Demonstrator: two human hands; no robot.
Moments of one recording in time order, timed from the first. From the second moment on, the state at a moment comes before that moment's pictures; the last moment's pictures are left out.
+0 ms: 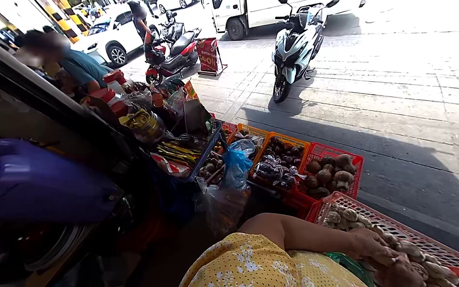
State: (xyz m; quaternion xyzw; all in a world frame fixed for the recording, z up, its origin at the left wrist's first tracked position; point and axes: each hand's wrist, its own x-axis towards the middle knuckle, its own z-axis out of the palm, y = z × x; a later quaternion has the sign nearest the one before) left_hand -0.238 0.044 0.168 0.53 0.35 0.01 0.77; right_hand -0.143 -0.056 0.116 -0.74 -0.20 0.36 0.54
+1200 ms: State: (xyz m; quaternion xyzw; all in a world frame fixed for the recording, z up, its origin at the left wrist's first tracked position) left_hand -0.229 0.065 0.150 0.76 0.24 0.03 0.60; right_hand -0.117 -0.055 0.126 -0.69 -0.13 0.55 0.44
